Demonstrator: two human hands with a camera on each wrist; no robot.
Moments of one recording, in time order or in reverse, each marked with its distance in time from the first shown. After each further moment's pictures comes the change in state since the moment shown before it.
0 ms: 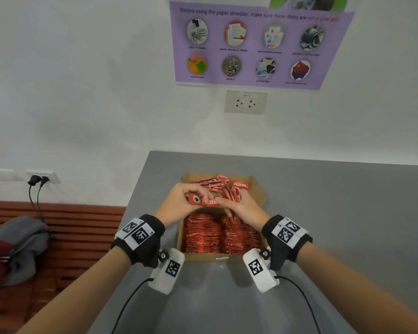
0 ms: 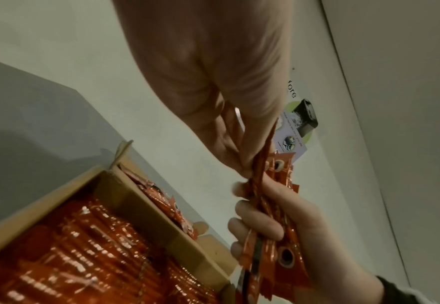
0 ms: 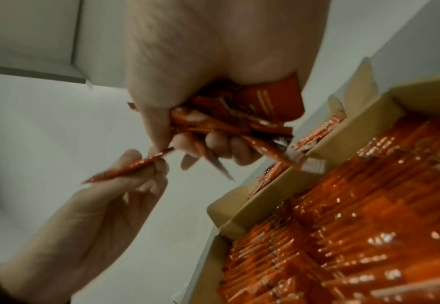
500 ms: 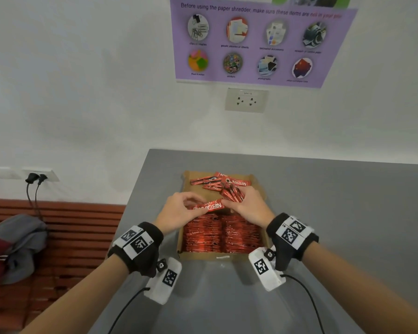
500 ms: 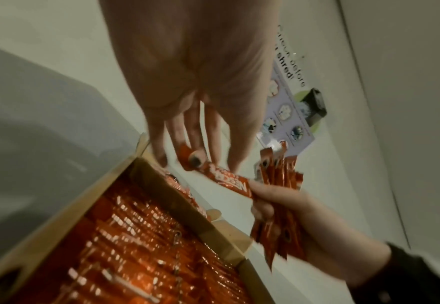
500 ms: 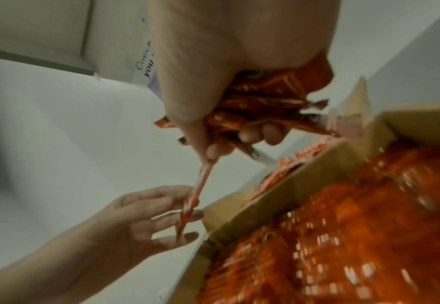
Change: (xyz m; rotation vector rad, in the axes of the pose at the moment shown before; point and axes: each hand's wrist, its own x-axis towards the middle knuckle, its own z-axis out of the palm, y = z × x) left_hand -0.008 -0.024 0.002 0.182 0.045 -0.293; right_hand 0.002 0.003 -0.007 -0.225 0.134 -0.013
